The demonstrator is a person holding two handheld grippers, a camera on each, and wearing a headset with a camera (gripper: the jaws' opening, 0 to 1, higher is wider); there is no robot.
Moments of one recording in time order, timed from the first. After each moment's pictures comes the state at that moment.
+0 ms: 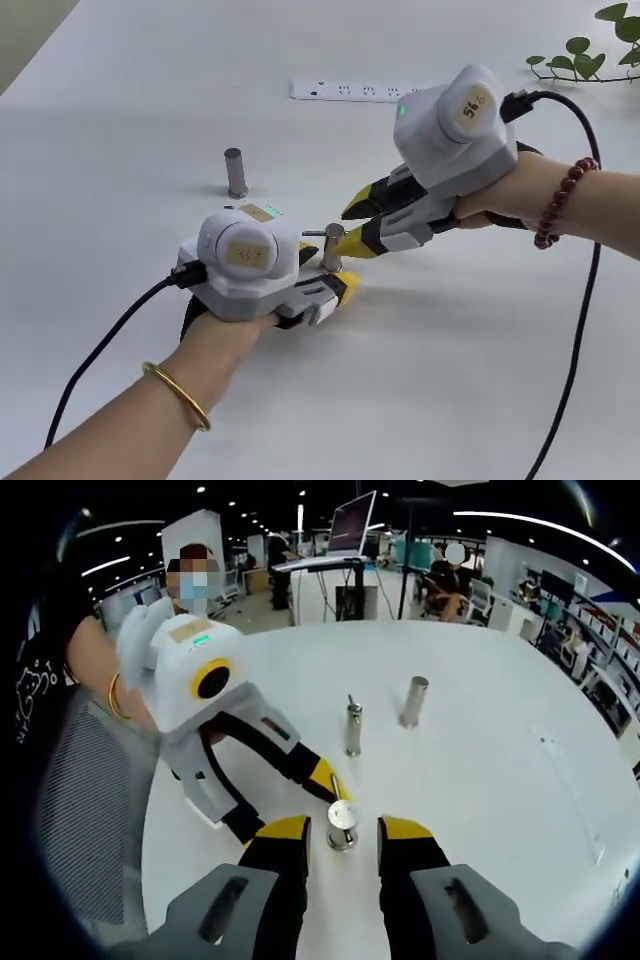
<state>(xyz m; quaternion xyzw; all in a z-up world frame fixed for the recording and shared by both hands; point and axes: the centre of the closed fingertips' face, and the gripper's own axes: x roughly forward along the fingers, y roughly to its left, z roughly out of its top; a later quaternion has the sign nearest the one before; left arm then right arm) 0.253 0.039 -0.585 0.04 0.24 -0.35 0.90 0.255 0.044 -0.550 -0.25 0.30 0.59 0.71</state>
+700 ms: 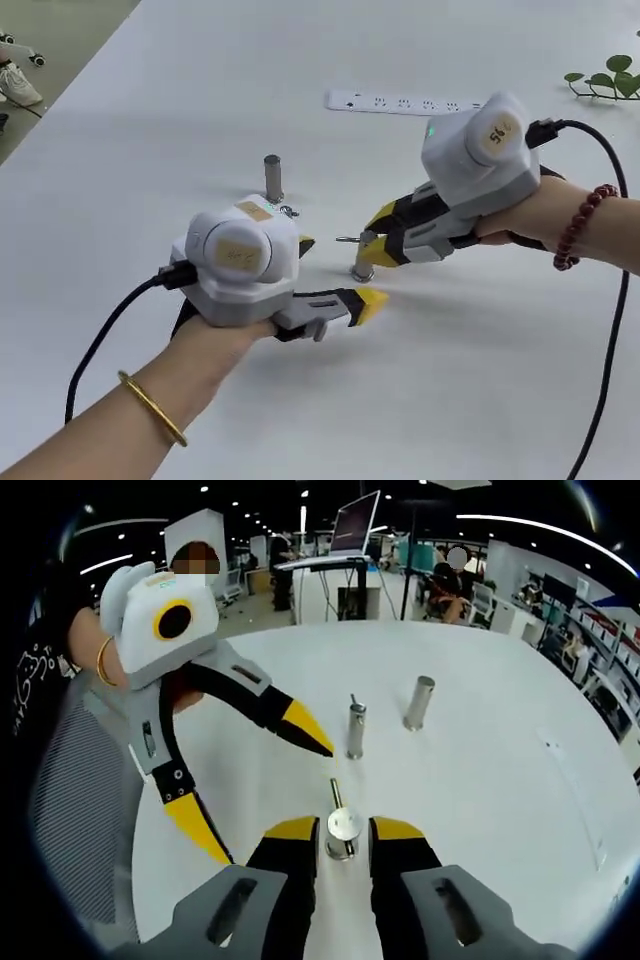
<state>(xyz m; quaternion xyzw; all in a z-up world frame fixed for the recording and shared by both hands) 0.234 0.064 -0.555 0.03 0.23 -0.35 0.91 0.259 0.053 -0.561 -0.26 0.29 0.59 0.71</state>
